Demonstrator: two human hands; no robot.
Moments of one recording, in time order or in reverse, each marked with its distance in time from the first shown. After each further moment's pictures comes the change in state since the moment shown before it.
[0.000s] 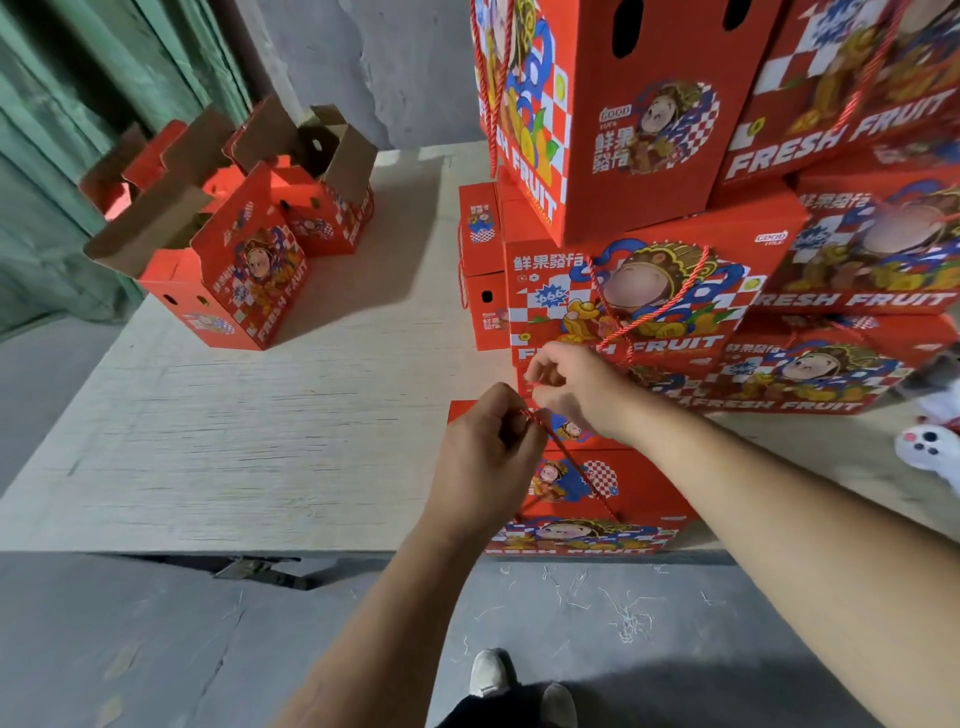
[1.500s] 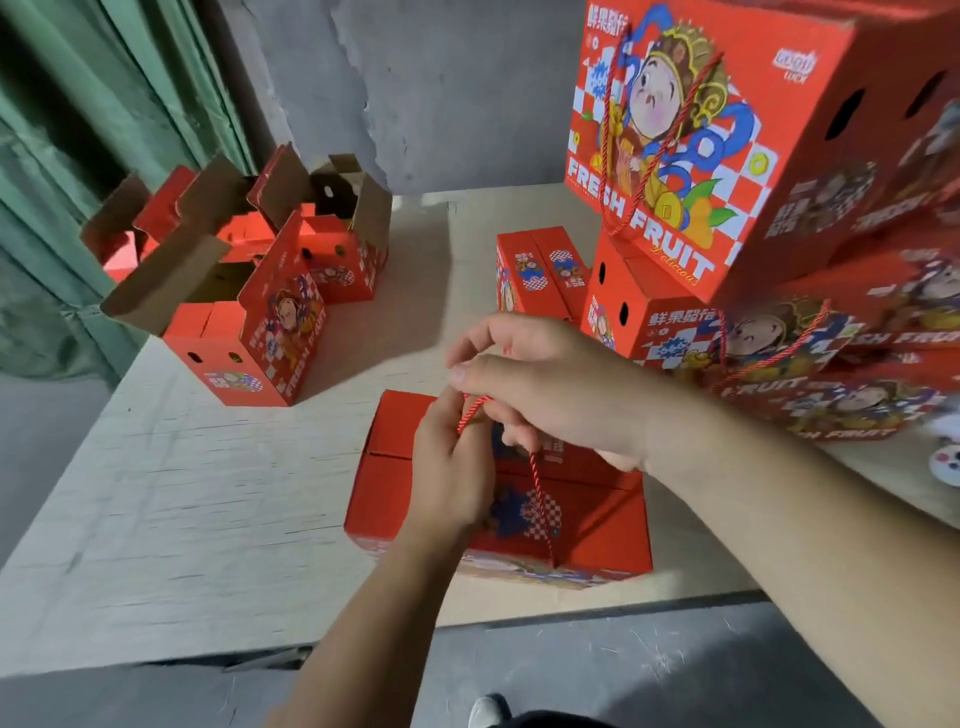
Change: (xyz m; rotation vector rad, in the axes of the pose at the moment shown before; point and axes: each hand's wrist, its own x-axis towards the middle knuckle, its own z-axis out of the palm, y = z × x) left_hand 0.059 -0.051 -0.161 -0.330 0.045 0.028; right_hand -0.005 -0.240 0.072 0.332 -0.080 -0.130
